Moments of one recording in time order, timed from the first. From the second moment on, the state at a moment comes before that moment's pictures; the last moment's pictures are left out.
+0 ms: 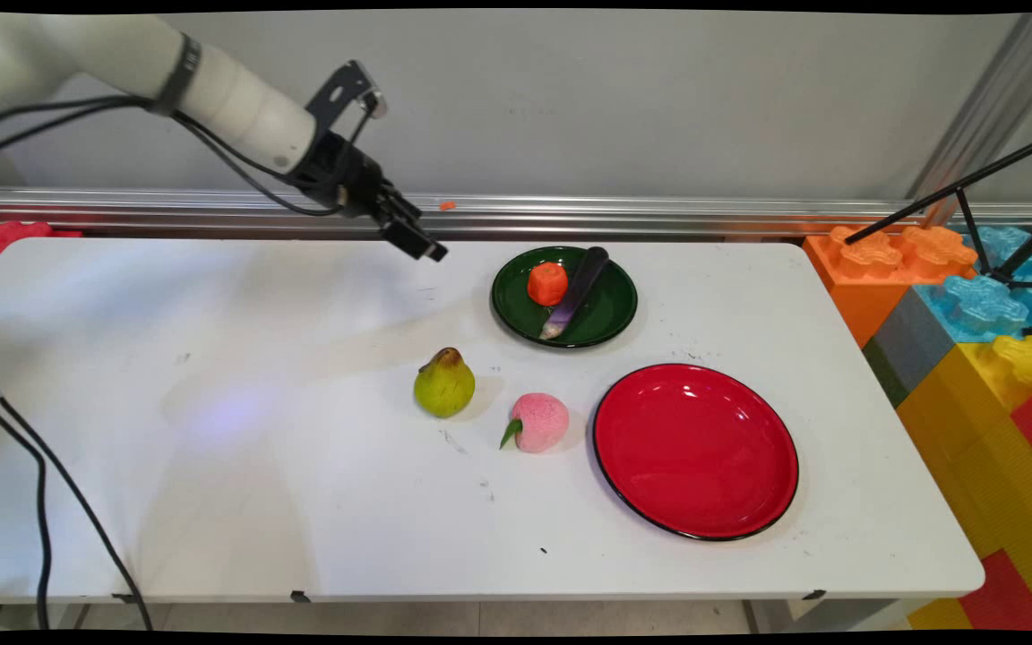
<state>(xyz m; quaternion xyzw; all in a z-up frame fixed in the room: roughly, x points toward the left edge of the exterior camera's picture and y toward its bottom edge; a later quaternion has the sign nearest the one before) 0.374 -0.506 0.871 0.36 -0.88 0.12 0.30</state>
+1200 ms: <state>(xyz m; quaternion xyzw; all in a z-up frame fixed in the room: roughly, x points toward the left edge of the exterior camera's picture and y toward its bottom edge) 0.304 -0.601 0.796 0.35 -0.86 0.08 0.36</state>
